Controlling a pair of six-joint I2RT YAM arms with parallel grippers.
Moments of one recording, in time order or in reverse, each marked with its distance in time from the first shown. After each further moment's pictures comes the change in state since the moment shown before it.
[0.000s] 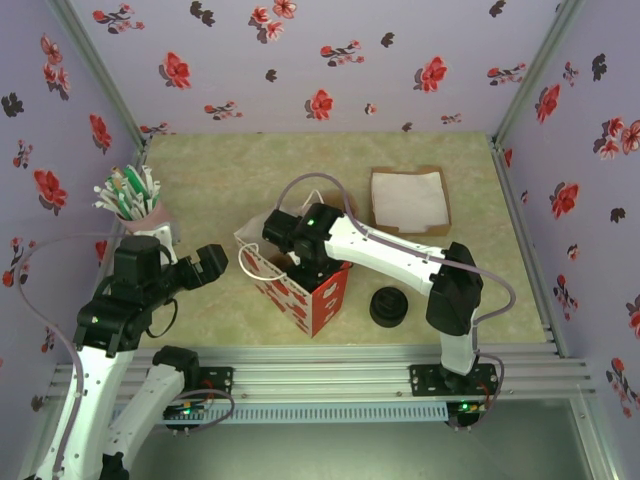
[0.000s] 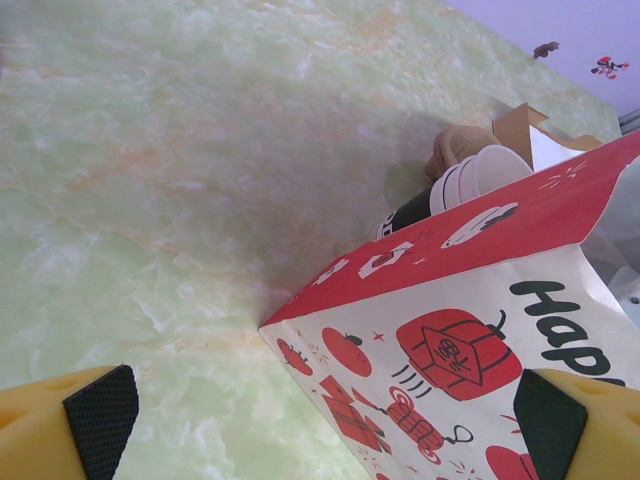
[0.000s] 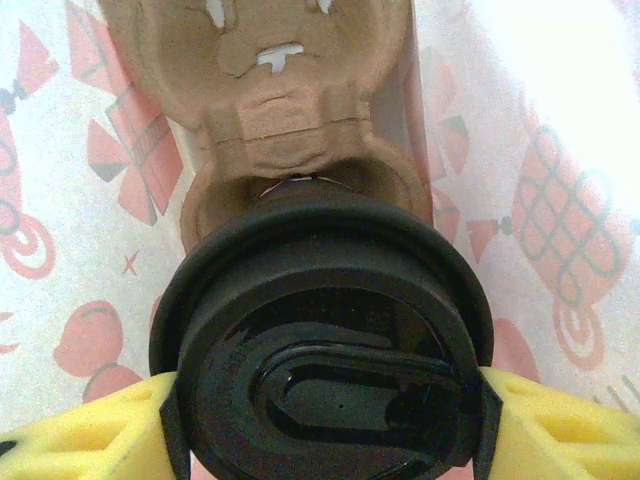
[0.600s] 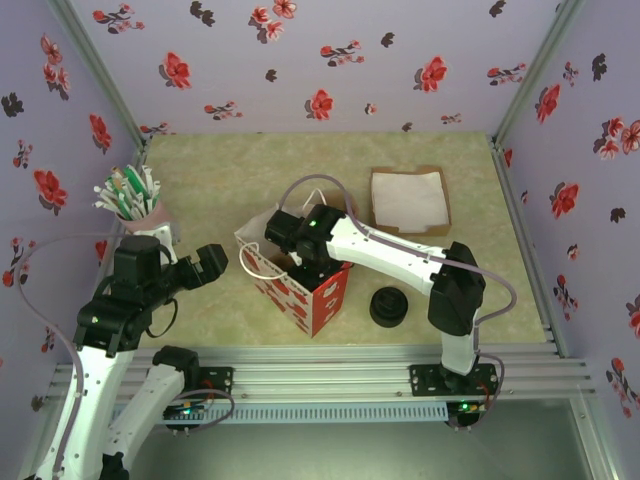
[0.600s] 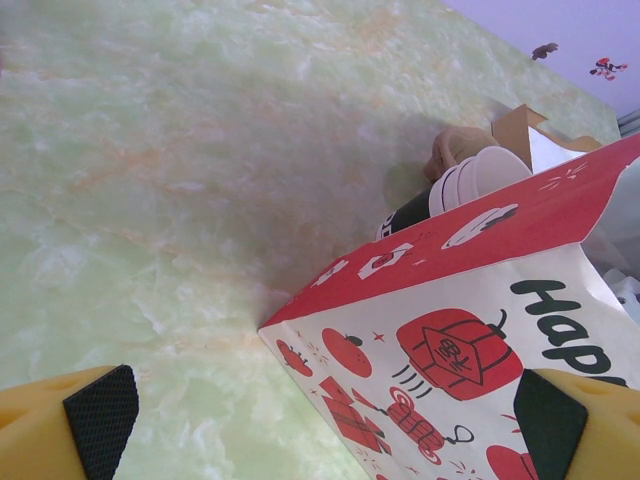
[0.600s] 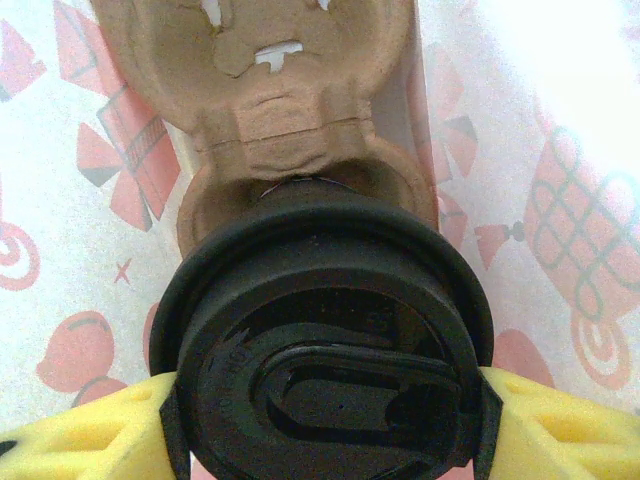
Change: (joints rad) left arm 0.000 0.000 0.000 0.003 0.000 0.000; right arm -0.006 -0.011 -0.036 0.034 -0.013 0.000
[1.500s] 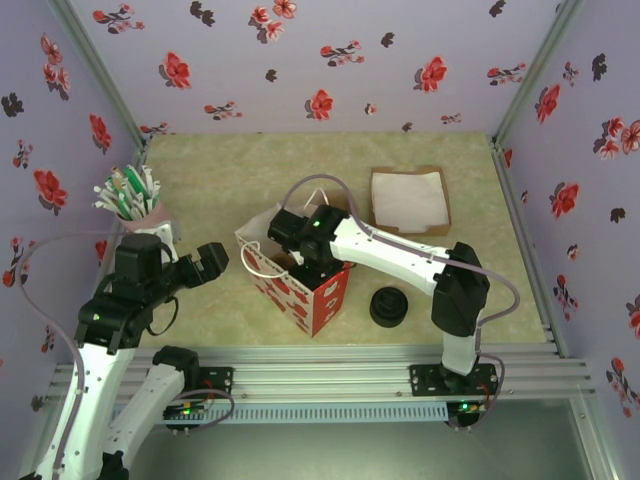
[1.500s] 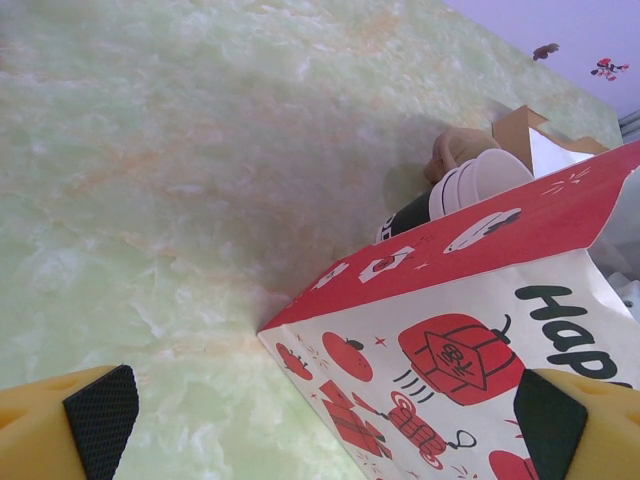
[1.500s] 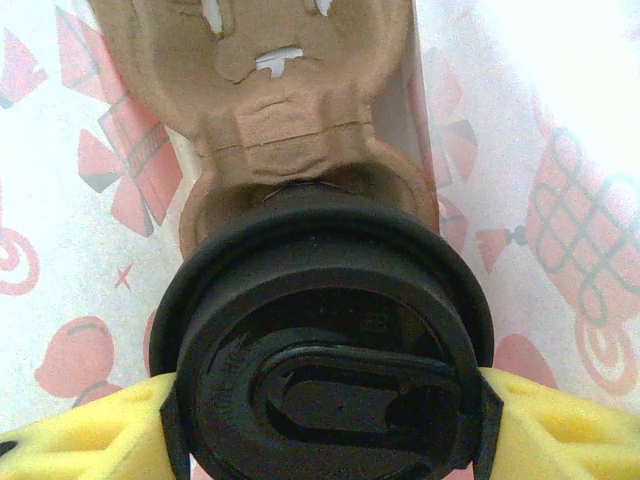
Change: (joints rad) left arm 0.000 0.013 0.000 0.011 0.000 0.000; right arm -0.011 -0.020 -0.039 0.039 -0.014 0.000
